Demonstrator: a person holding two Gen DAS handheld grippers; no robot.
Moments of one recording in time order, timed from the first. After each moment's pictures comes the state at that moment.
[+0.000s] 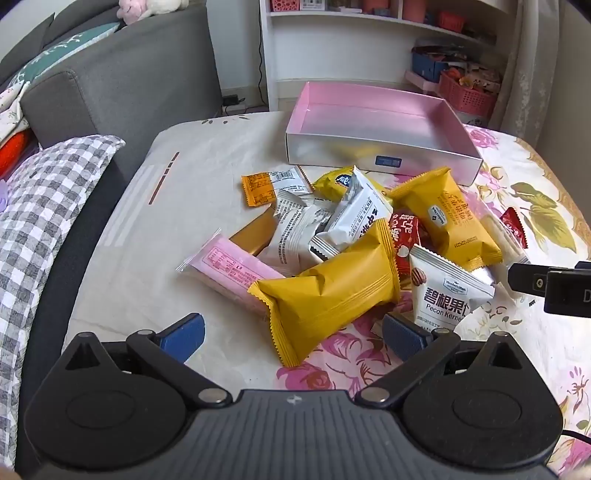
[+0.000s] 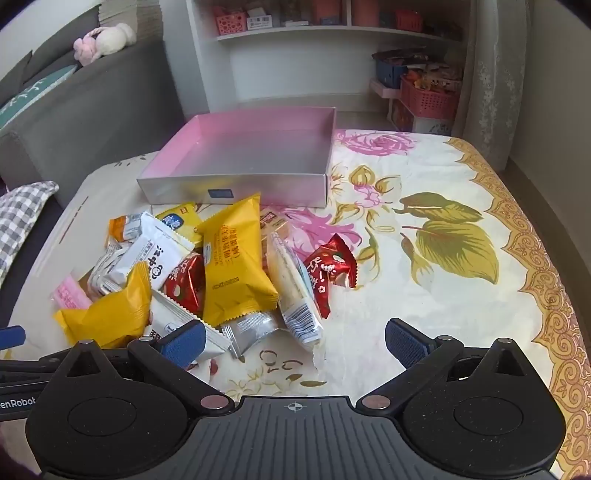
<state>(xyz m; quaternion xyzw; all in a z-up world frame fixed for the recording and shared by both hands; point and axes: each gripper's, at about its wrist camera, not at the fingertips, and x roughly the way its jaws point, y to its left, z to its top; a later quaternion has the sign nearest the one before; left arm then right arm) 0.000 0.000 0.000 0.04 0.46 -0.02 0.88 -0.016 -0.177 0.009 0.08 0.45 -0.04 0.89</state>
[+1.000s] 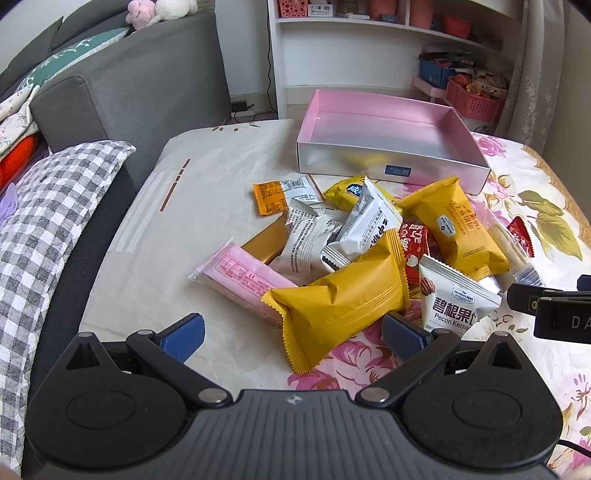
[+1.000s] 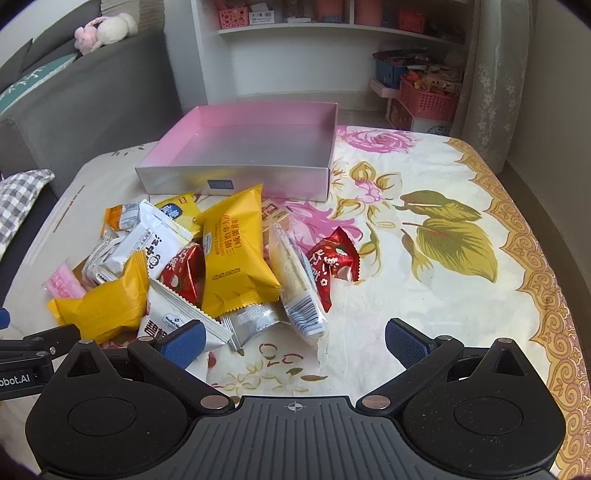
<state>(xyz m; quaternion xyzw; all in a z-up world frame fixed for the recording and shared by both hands) 0.001 0.004 0.005 0.04 0.46 -0.01 0.89 -0.017 -0.169 0.004 0.06 0.45 -0.04 0.89</state>
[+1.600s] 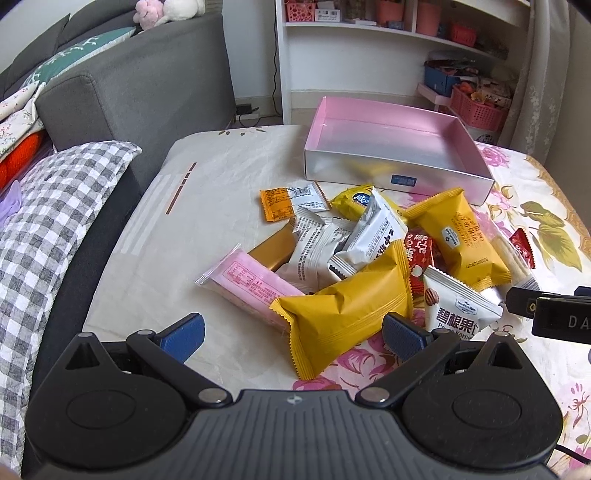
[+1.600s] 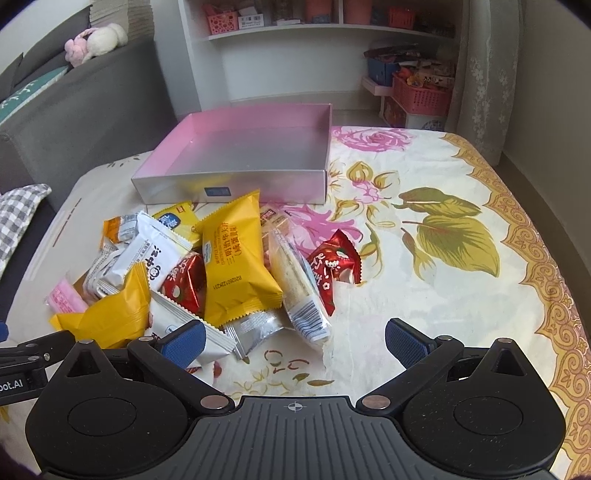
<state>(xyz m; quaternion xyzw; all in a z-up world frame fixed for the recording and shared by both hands) 0.002 0.009 0.009 0.03 0.45 0.00 0.89 -0.014 -0.168 0.004 0.08 0.44 -0.06 0.89</state>
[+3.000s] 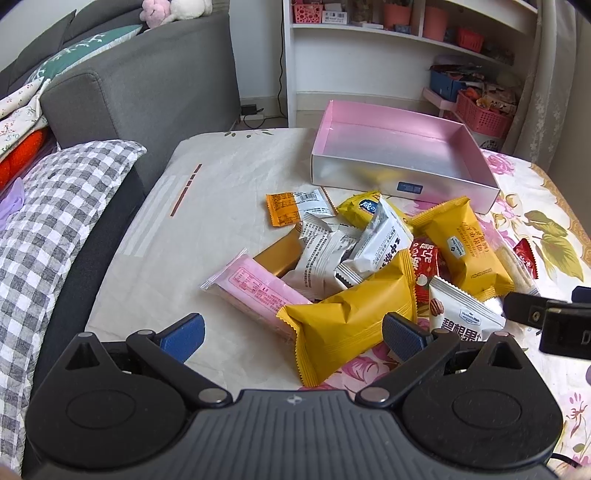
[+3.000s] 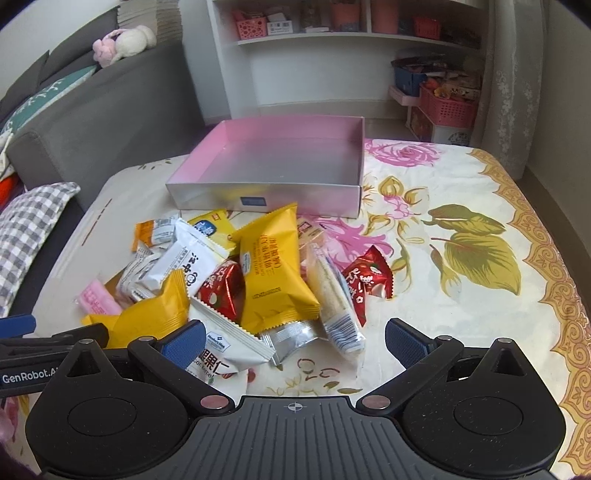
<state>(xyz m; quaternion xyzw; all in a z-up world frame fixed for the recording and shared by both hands) 0.006 0.012 0.012 0.02 0.45 0.00 0.89 -0.013 -0.156 0.017 0.07 0.43 -0.01 0.90</state>
